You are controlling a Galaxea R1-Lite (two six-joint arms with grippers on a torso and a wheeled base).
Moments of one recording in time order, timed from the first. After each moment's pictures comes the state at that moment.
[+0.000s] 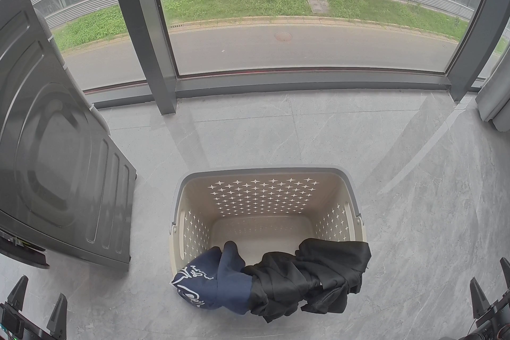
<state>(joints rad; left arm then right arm) 0.00 0.02 -0.02 0.01 0.02 -0.05 0.00 0.02 -0.02 0.00 0.02 -0.01</state>
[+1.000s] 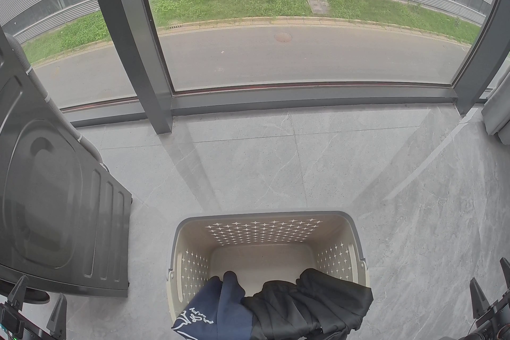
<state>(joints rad) 0.00 0.02 -0.02 0.01 0.02 -0.05 0.00 0.02 -0.02 0.00 0.02 -0.01</state>
